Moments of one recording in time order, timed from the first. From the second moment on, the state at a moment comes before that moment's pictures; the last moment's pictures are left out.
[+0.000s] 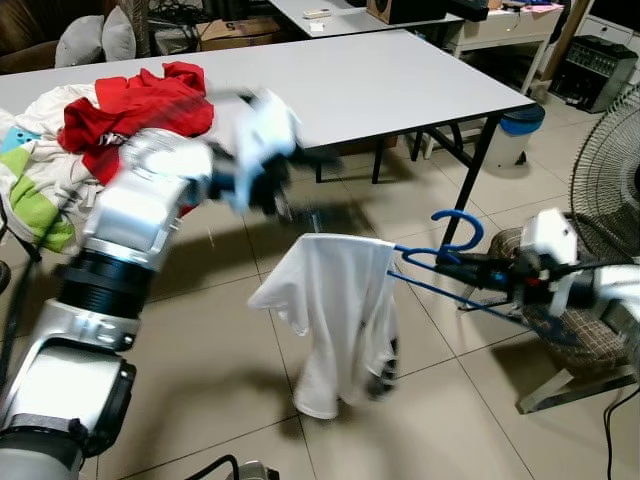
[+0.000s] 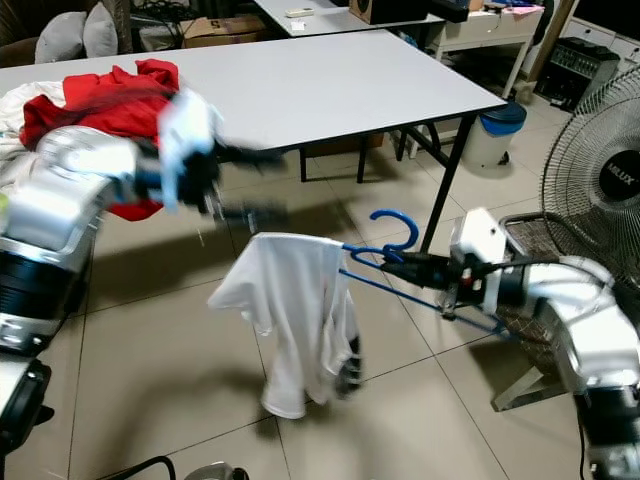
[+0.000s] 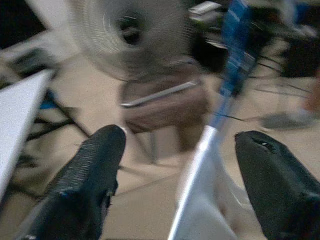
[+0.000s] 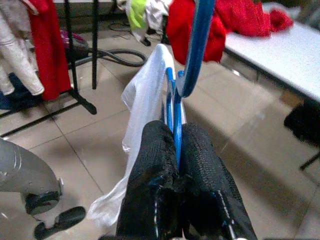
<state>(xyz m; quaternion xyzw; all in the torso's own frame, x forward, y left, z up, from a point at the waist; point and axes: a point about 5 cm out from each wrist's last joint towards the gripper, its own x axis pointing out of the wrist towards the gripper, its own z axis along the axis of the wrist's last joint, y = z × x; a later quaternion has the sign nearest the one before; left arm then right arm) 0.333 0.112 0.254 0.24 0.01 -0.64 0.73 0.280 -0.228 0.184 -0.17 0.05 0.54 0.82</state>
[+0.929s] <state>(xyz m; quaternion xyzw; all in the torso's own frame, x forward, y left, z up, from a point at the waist) 0.322 0.098 0.215 0.22 0.09 -0.71 0.66 0.276 -0.216 0.205 -0.16 0.02 0.62 0.77</state>
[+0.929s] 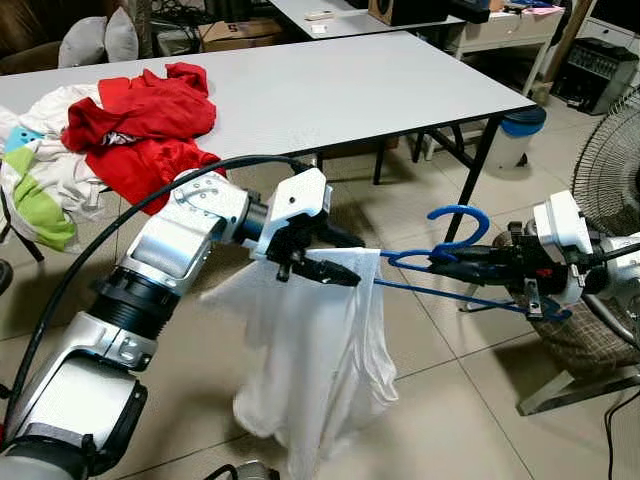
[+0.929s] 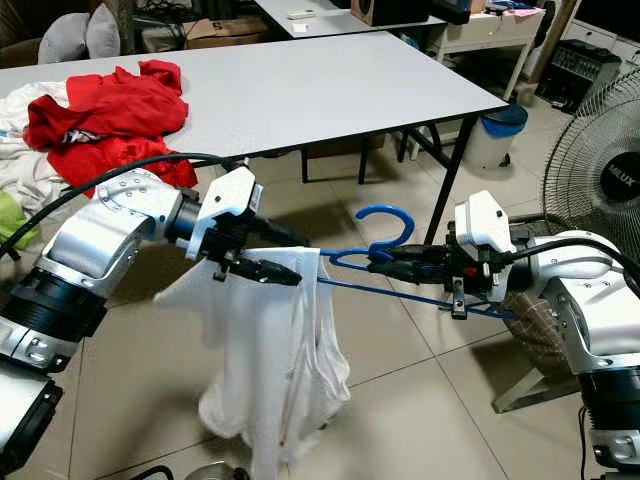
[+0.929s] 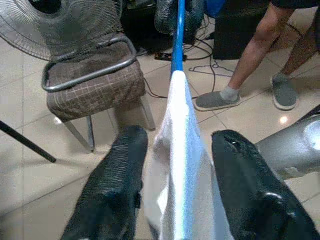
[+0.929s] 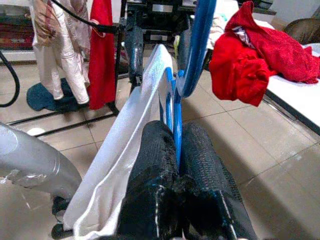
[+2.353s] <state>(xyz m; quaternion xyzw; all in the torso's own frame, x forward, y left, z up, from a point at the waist) 0.334 0.120 0.189 0.21 0.13 -0.64 0.73 0.283 -0.249 0.251 -0.08 -0.04 0.55 0.83</state>
